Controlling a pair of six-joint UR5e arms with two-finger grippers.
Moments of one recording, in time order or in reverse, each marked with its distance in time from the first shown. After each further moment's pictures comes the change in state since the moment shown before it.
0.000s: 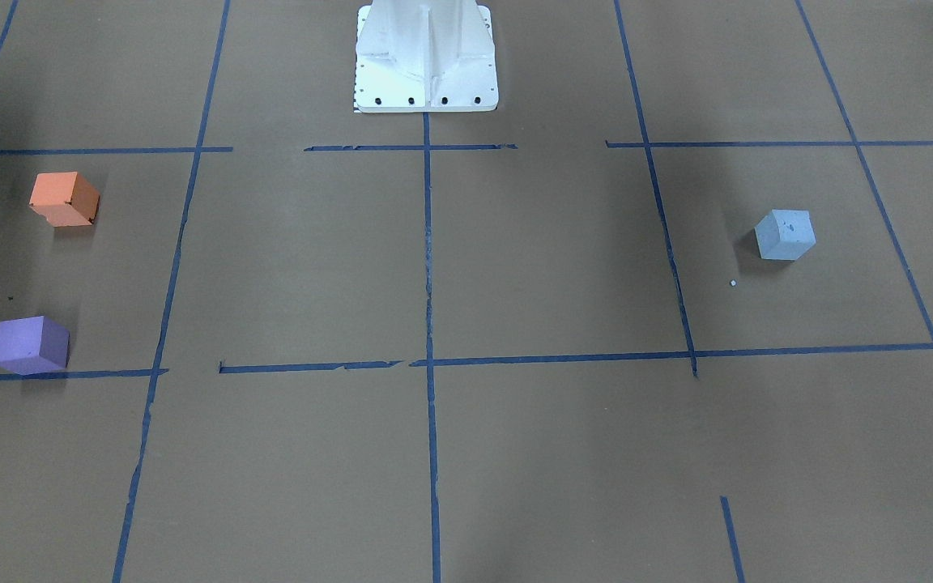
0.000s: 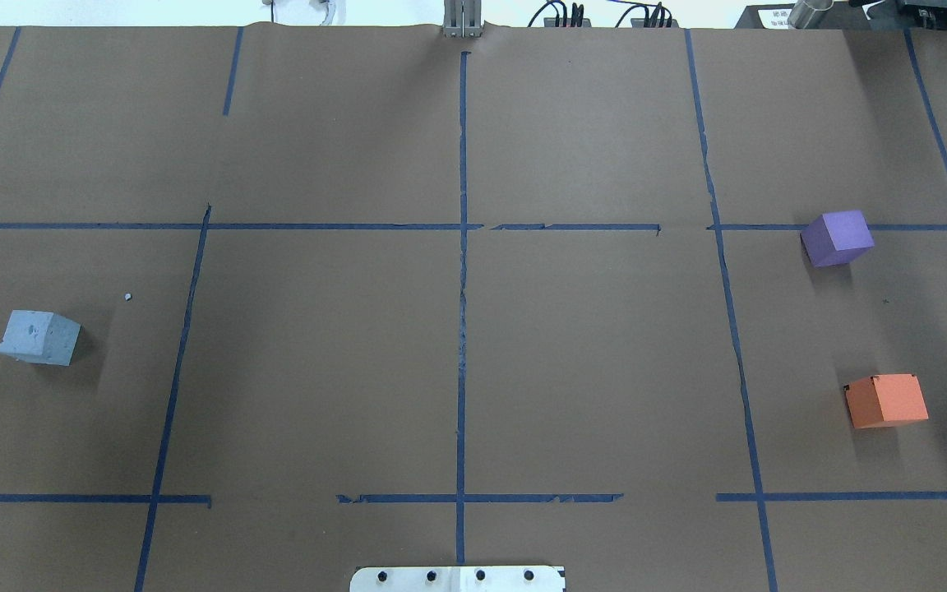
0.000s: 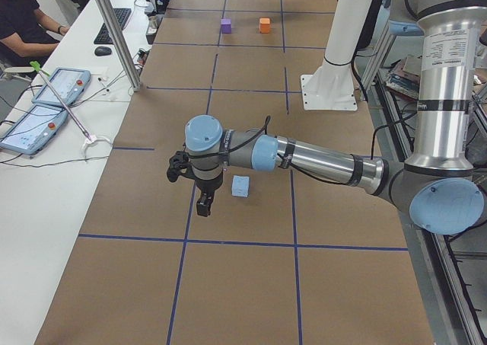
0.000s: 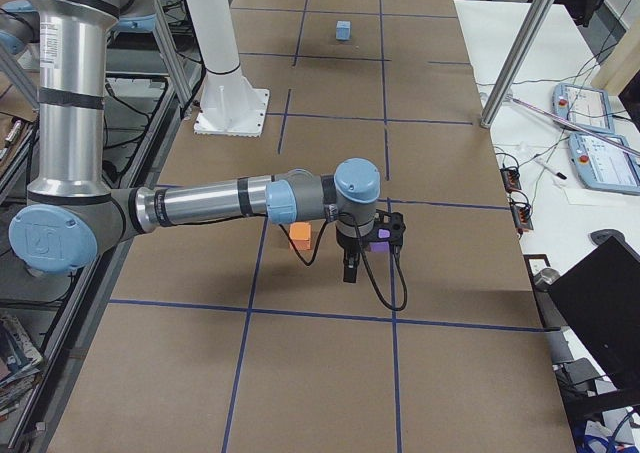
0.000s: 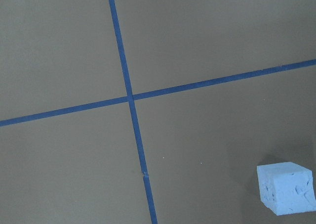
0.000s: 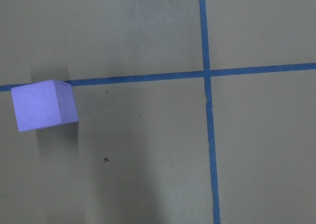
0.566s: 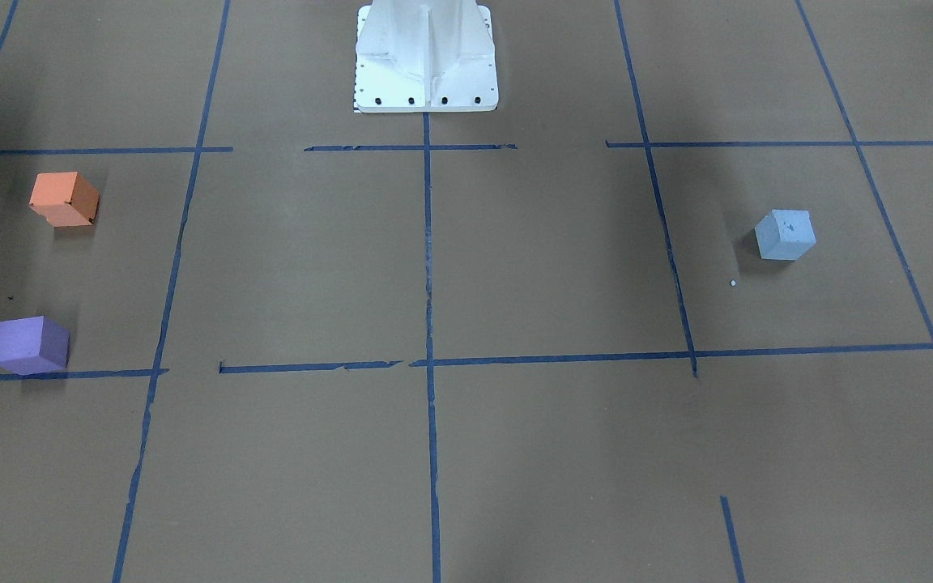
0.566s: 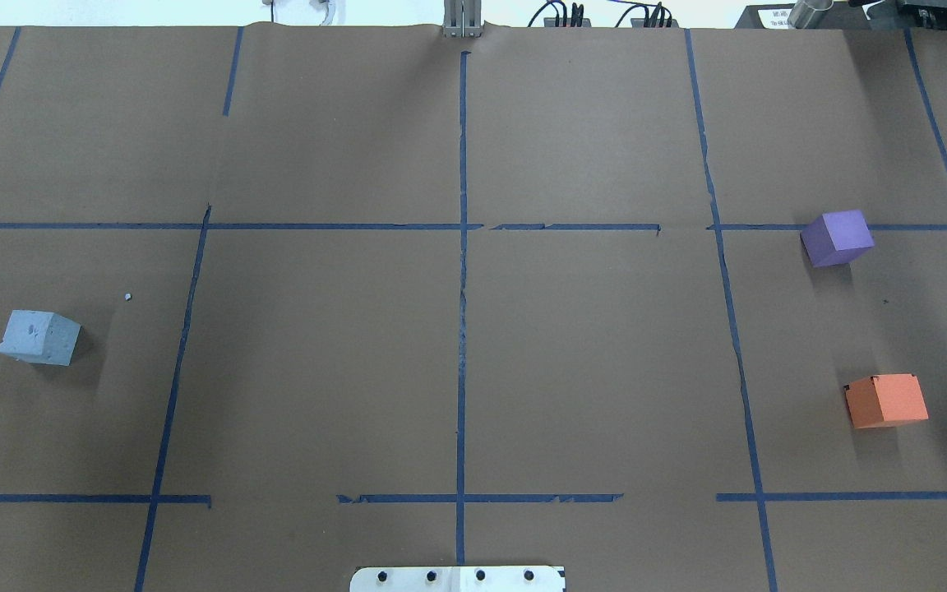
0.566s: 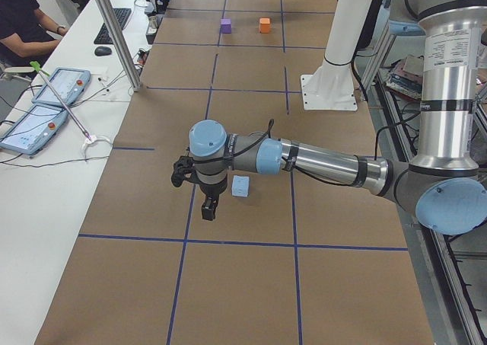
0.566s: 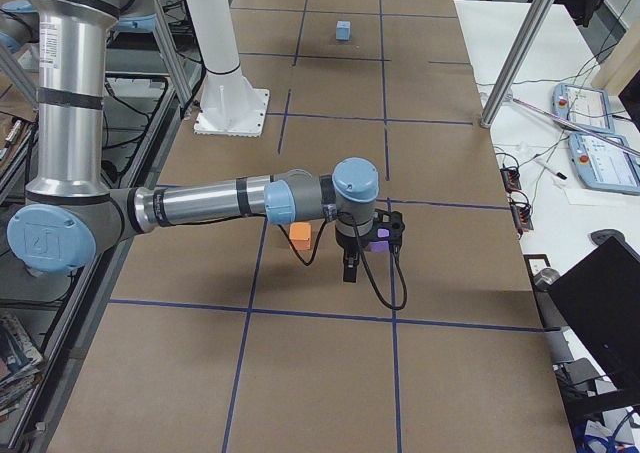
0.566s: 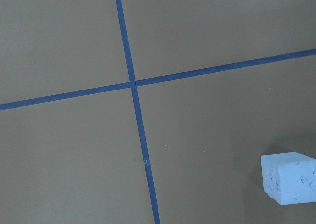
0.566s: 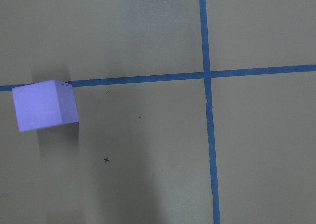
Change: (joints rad) left arm 0.009 0.017 -0.002 -0.003 0.001 -0.001; right arm -0.001 -0.003 0.003 0.014 -0.001 0.003
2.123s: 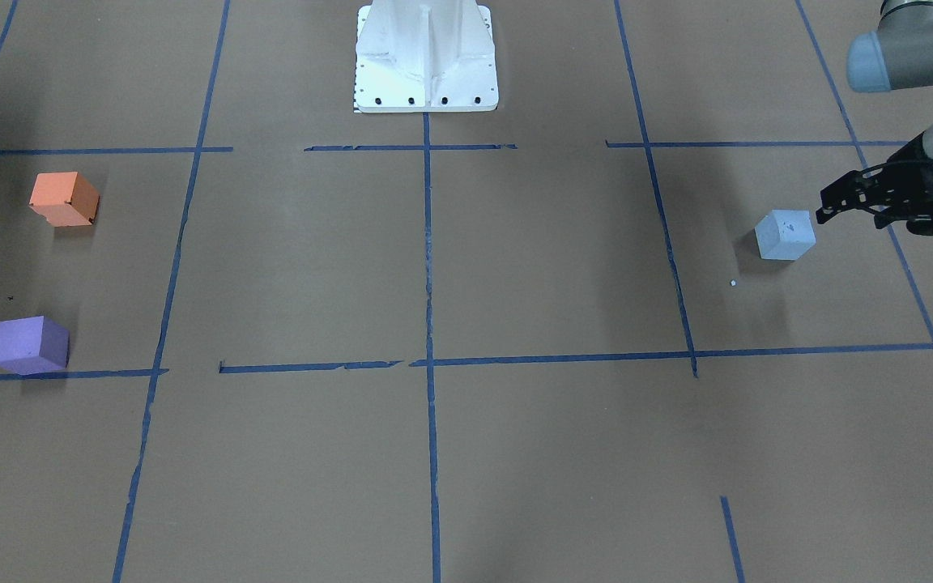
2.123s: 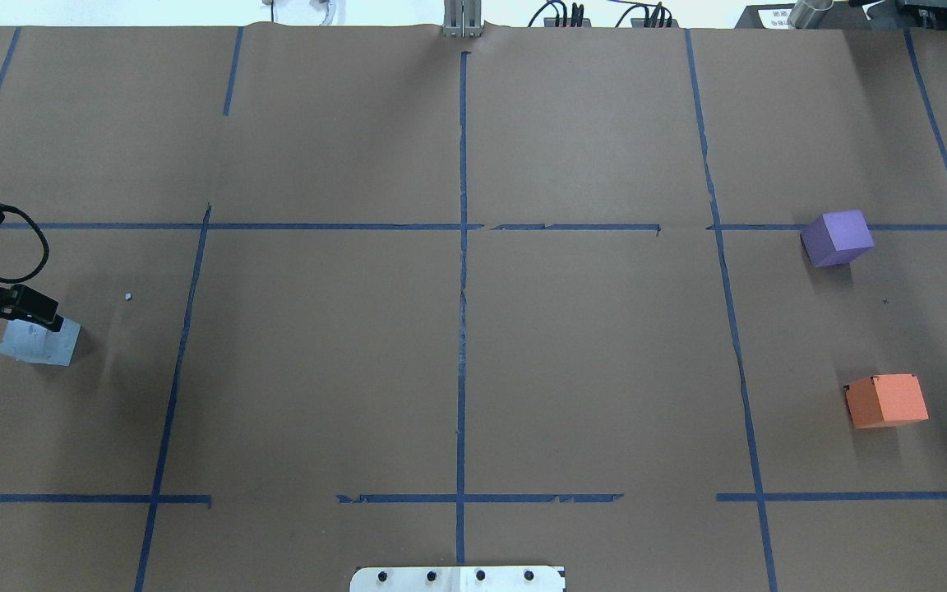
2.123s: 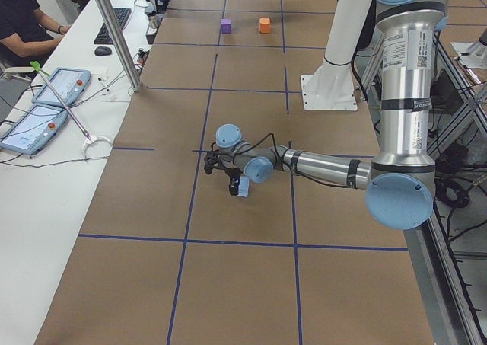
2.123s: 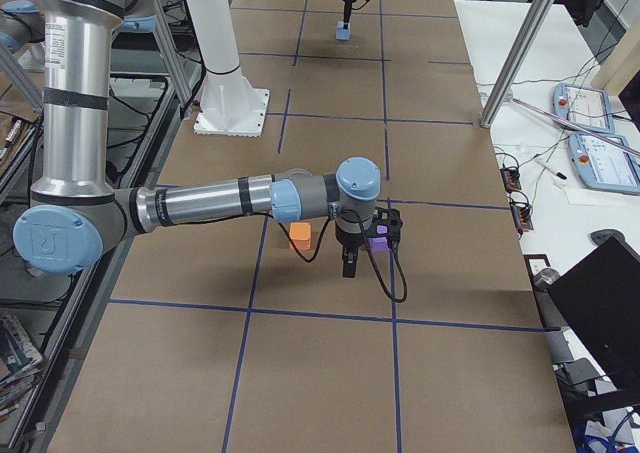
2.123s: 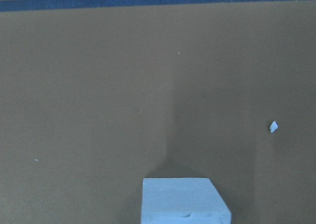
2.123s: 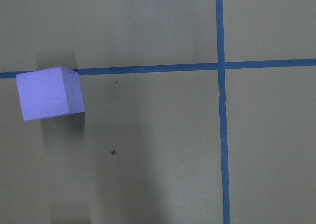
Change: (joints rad) left arm 0.565 0.006 0.146 -0.580 0.105 -0.805; right arm -0.059 0.002 -0.003 -0.001 0.002 0.005
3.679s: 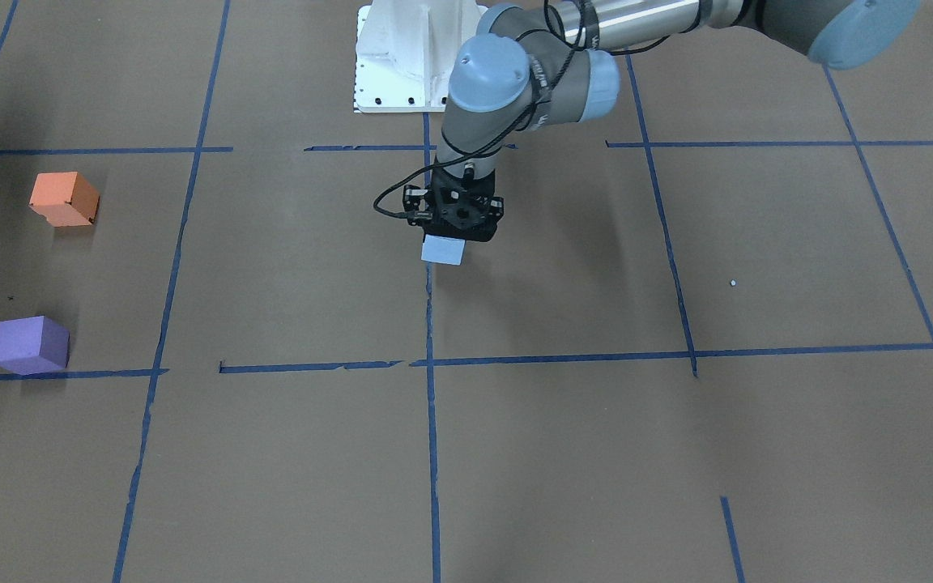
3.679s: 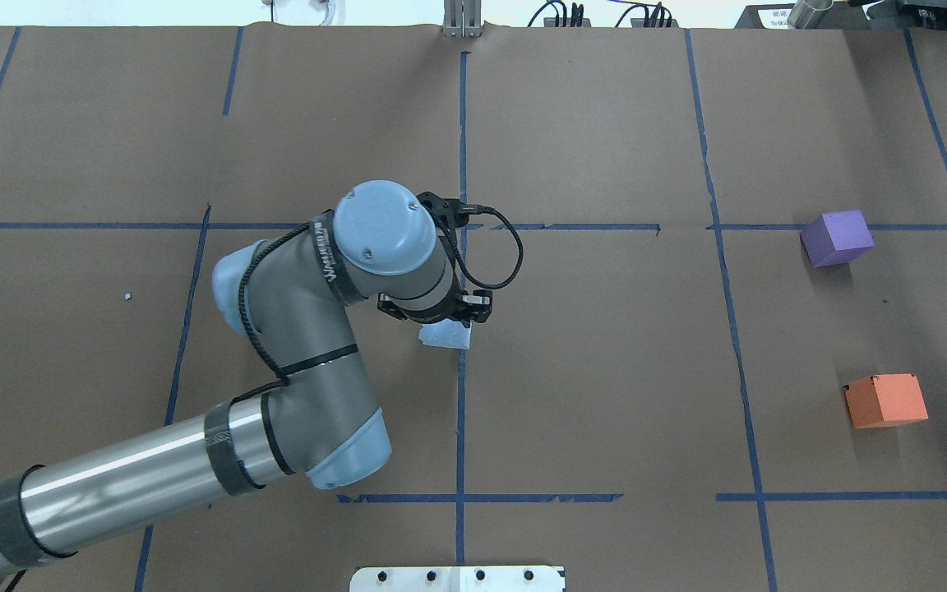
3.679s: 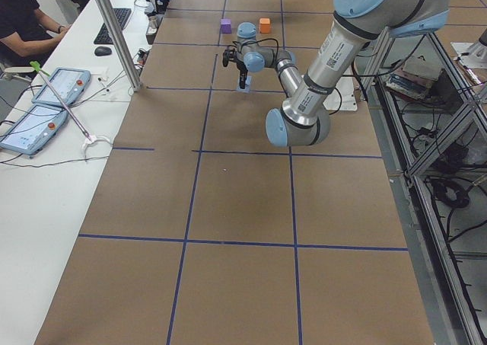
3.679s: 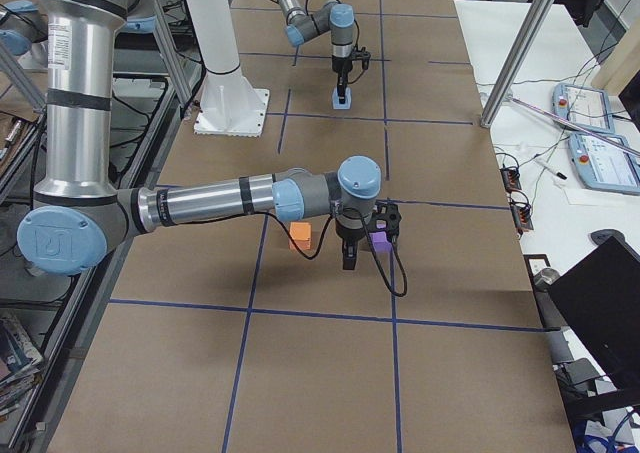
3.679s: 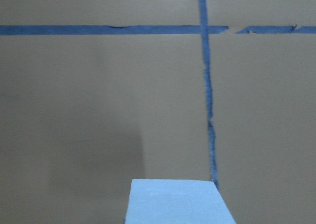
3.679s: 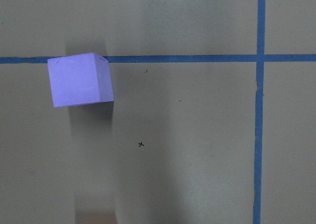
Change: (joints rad) left arm 0.474 -0.876 0.192 0.331 0.388 -0.453; right arm -0.031 0.002 0.002 0.020 0.054 0.003
